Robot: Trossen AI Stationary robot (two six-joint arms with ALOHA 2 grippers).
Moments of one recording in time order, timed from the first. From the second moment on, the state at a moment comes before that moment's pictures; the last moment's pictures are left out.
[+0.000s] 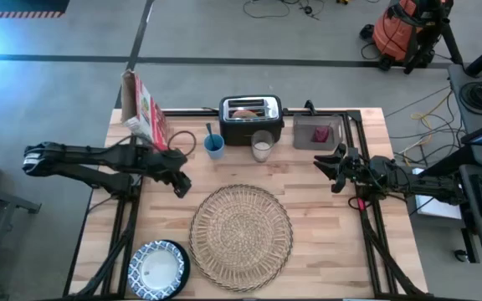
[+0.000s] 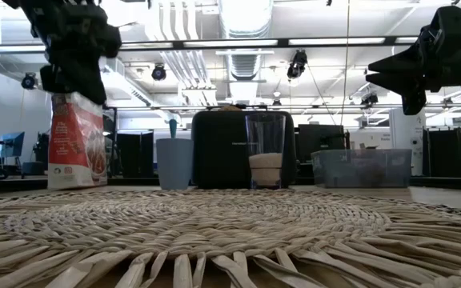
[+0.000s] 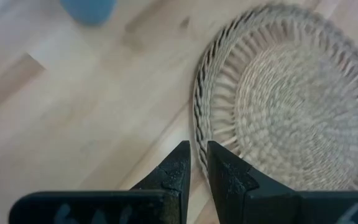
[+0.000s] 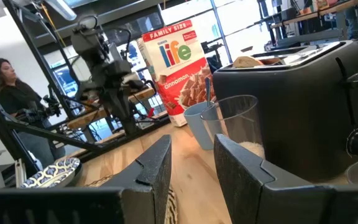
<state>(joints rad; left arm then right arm) 0.01 0.99 0.78 -0.79 -0.06 -0.75 -0.12 0.04 0.02 0.08 0.16 0.34</state>
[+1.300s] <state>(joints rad) -0.37 1.65 0.95 -0.27 -0.11 -0.91 -0.12 0.04 0.02 0.08 0.16 0.34</state>
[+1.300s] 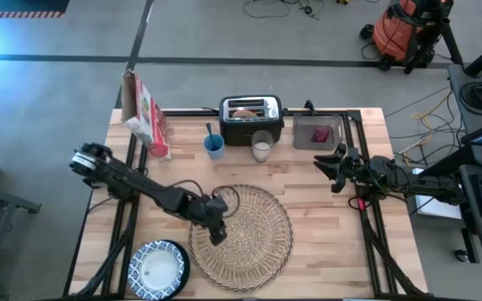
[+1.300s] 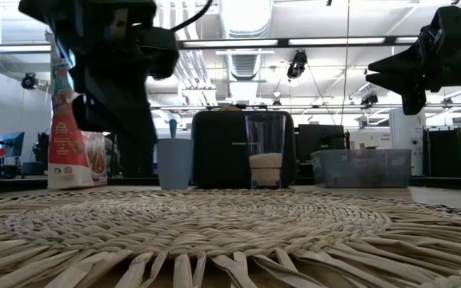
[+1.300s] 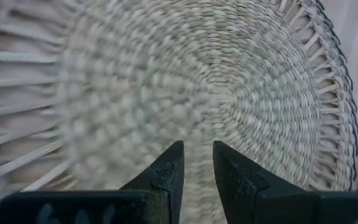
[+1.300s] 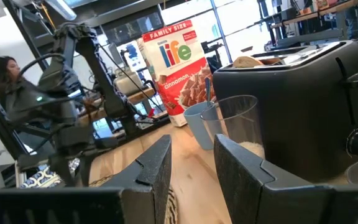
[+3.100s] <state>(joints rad) -0.34 2.13 1.53 -0.69 -0.06 -0.49 -0.12 0.04 0.02 0.08 0.16 0.34</state>
